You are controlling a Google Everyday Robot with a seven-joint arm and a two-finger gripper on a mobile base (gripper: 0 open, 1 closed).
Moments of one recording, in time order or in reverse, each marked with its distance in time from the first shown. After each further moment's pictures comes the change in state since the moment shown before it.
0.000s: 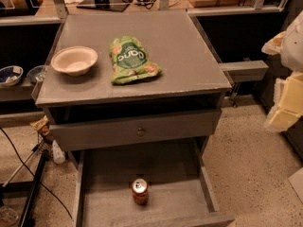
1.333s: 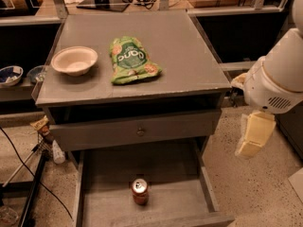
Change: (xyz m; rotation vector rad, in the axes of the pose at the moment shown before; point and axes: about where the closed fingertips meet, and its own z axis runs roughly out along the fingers) arm -0.011 0.030 0.085 -0.090 -0.025 -0.058
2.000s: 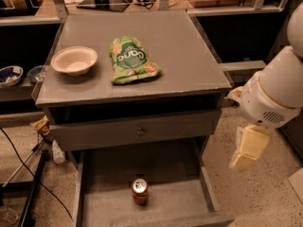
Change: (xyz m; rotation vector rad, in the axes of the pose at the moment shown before) arm 0.001 0.019 0.020 -0.035 -0.024 0.031
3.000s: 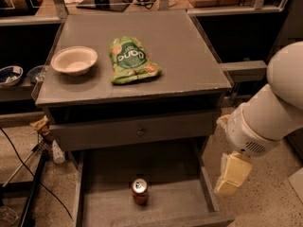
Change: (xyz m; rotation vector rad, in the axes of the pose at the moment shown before) arm -0.002 0.042 0.055 -0.081 -0.043 0.062
